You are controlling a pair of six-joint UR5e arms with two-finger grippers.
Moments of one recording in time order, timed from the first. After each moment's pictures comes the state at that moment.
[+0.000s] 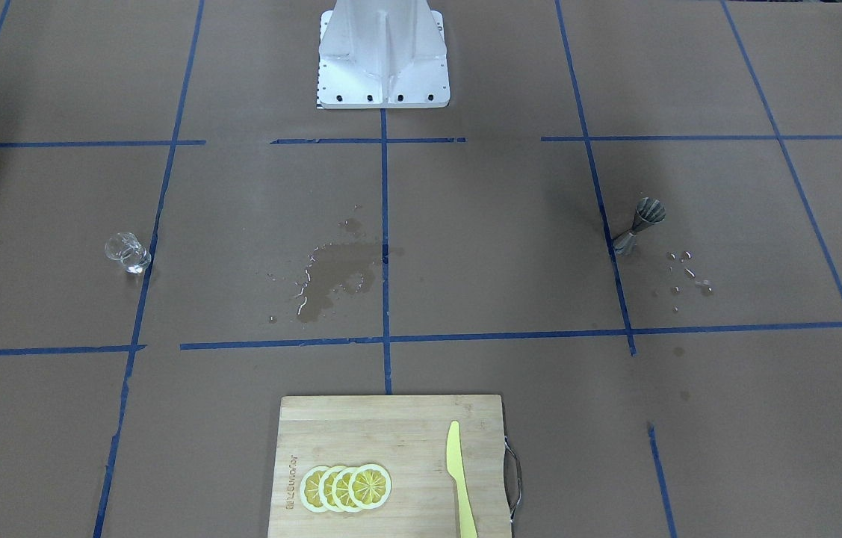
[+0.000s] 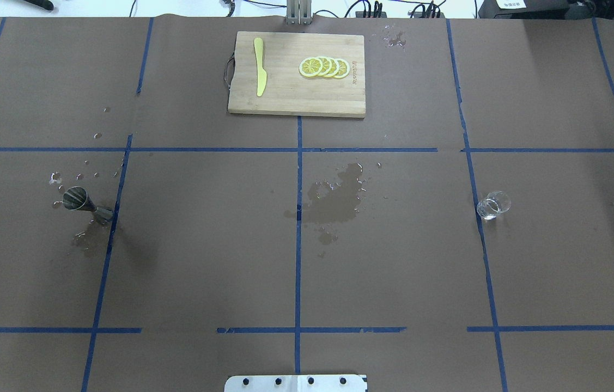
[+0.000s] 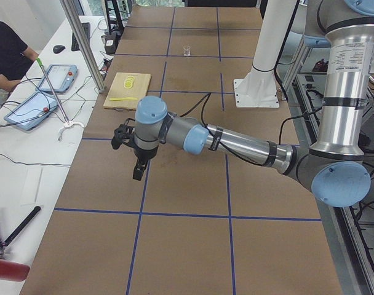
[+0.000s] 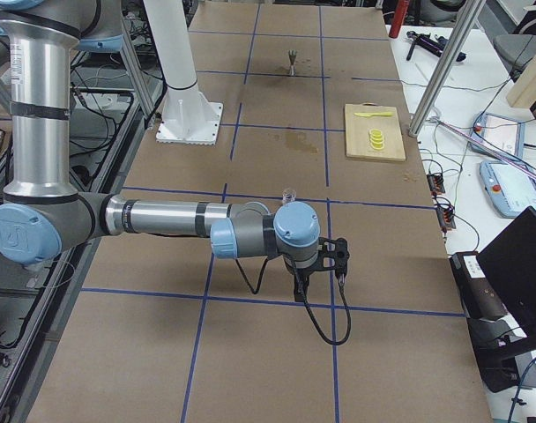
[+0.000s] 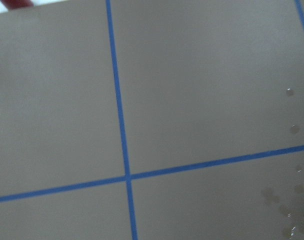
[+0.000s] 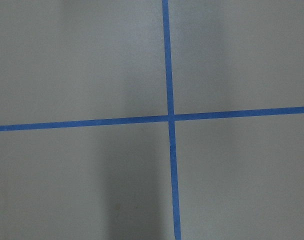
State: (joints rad) left arm -1.50 -1.63 -1.92 -1.69 -2.30 -0.21; right arm 1.62 -1.66 1.67 -1.43 2.44 0.15
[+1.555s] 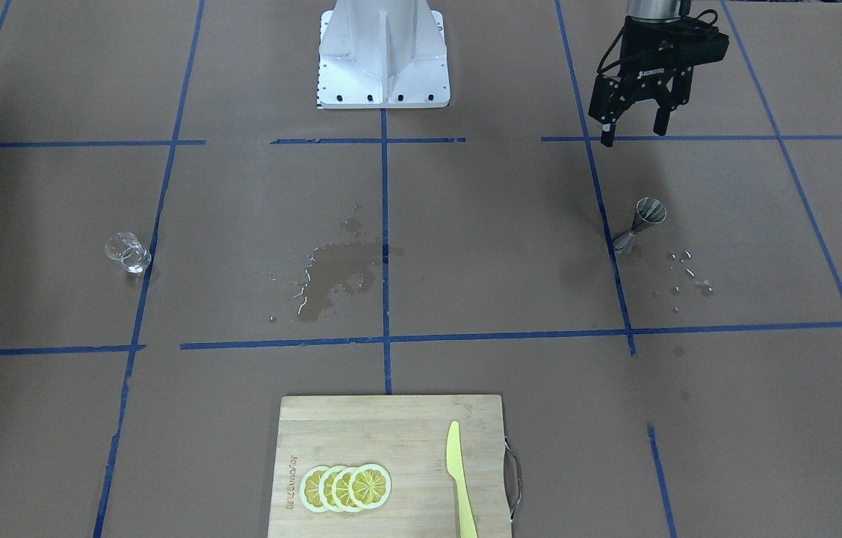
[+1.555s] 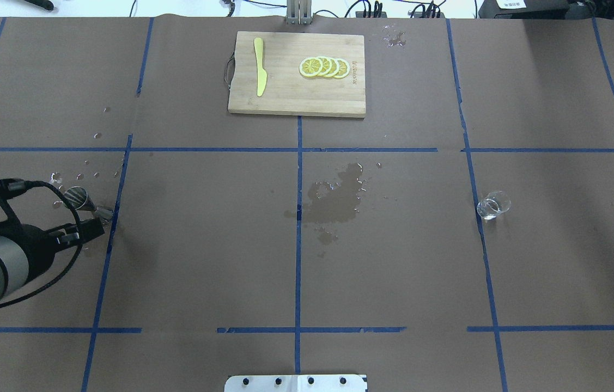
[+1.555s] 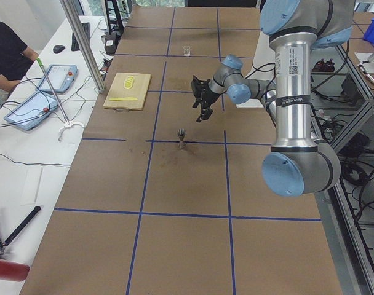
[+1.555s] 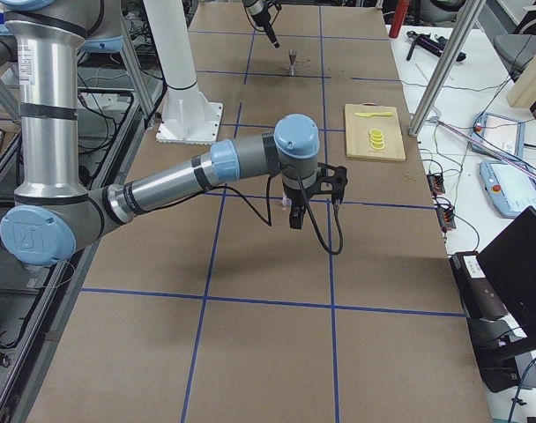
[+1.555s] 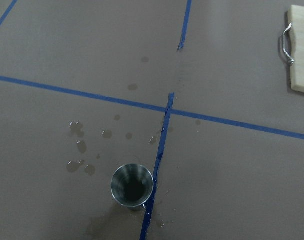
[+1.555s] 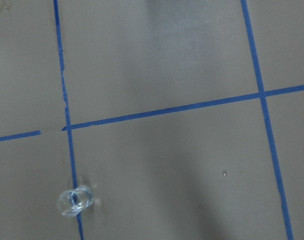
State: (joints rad) left arm -0.30 -1.43 -2.38 -1.70 -1.23 -1.64; right arm 1.53 -1.62 2.07 -1.78 2.50 0.38
